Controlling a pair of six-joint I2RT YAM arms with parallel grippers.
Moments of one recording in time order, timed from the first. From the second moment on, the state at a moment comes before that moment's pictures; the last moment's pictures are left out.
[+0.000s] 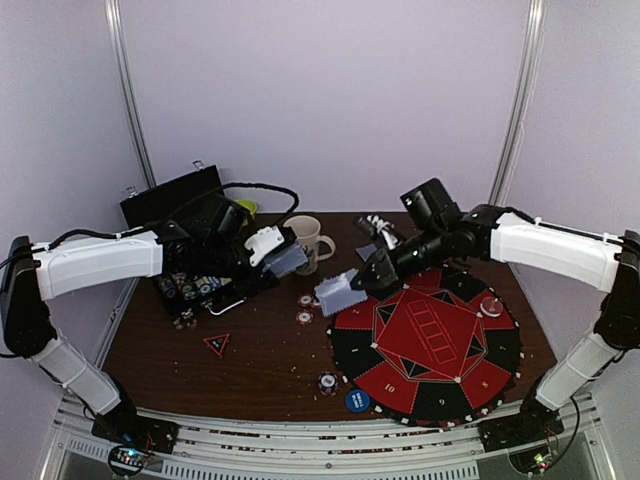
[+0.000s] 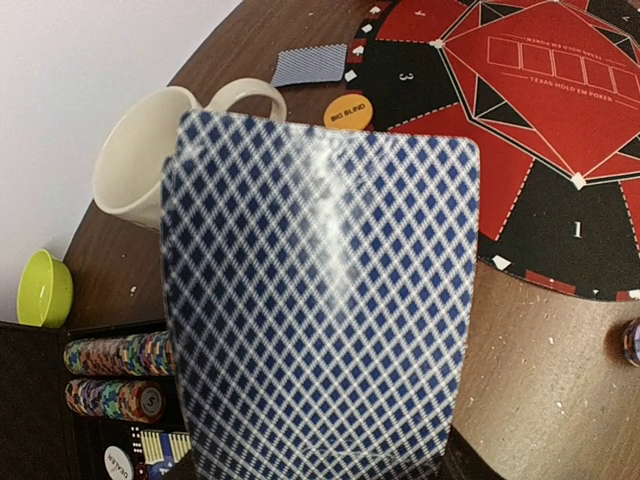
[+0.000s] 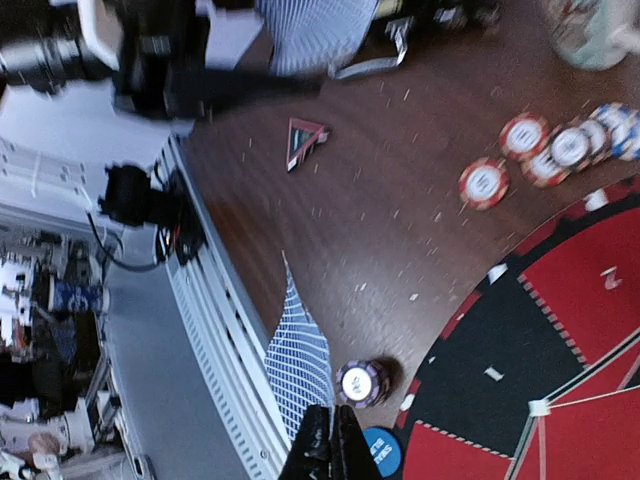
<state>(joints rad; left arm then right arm) -0.74 1.51 1.14 -0.41 0.02 0.38 0.72 1.53 1.27 -0.53 -0.59 0.32</state>
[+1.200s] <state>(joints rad) -0.73 1.50 1.14 -0.39 -0.02 0.38 0.95 1.89 1.36 -0.37 -0.47 0.60</state>
